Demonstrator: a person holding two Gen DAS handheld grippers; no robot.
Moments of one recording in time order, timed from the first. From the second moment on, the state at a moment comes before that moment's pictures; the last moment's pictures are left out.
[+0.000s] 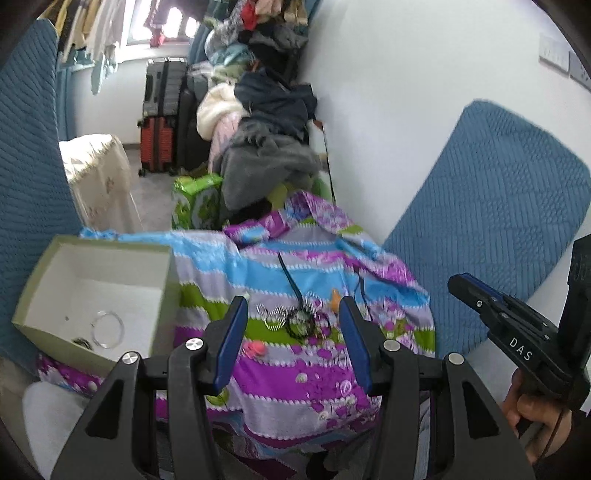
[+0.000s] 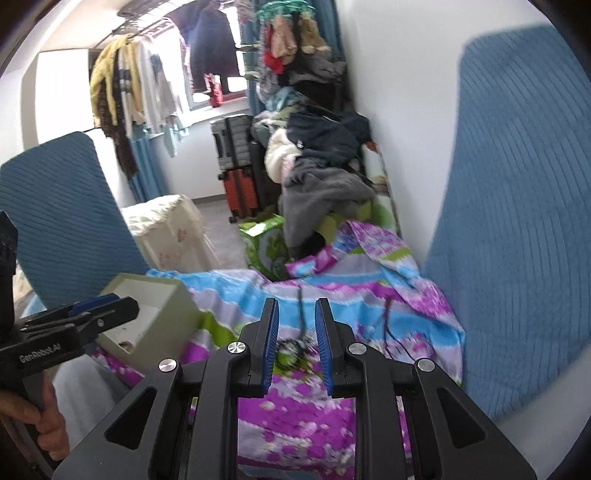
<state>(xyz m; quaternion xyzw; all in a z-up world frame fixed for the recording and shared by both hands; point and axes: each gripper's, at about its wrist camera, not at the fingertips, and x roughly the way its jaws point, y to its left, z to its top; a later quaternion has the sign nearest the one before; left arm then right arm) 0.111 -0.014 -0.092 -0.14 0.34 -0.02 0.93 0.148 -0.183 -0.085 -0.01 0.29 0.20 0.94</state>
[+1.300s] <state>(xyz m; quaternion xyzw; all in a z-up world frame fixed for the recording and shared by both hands) 0.208 -0.019 -0.243 -0.12 0.48 -0.01 0.87 0.273 -0.178 -0.232 -0.01 0.41 0.21 0.89</state>
